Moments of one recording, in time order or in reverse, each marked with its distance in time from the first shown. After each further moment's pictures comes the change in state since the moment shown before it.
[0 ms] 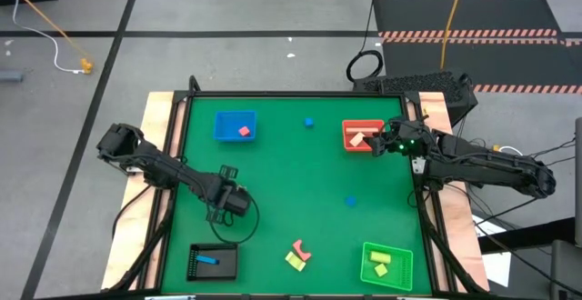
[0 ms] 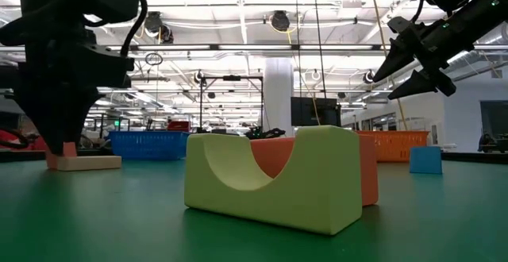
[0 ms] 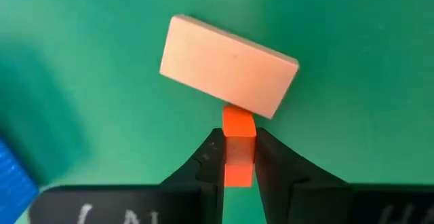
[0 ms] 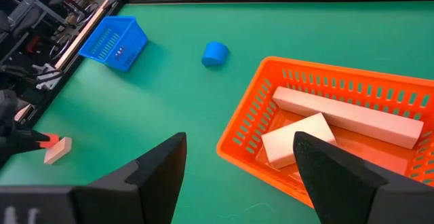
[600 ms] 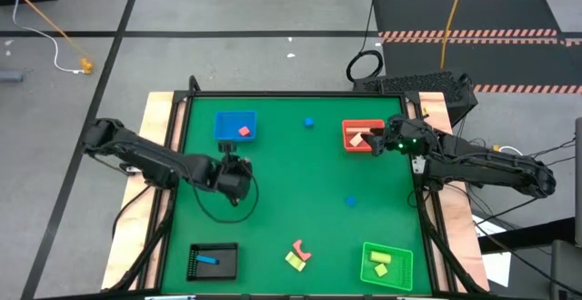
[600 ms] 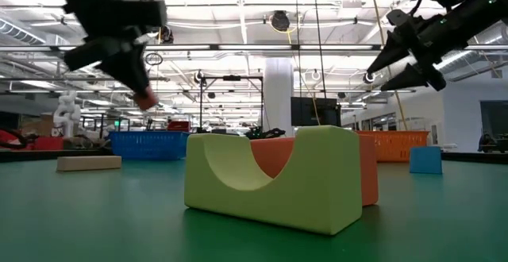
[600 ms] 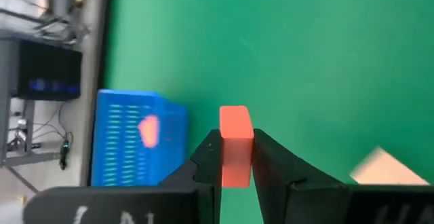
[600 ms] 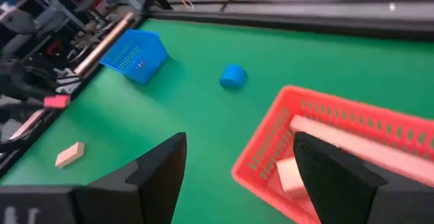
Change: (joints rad) left arm 0.107 -0.195 0.030 0.122 -0.458 -0.041; right arm 0.000 0.004 0.000 0.096 0.001 -0.092
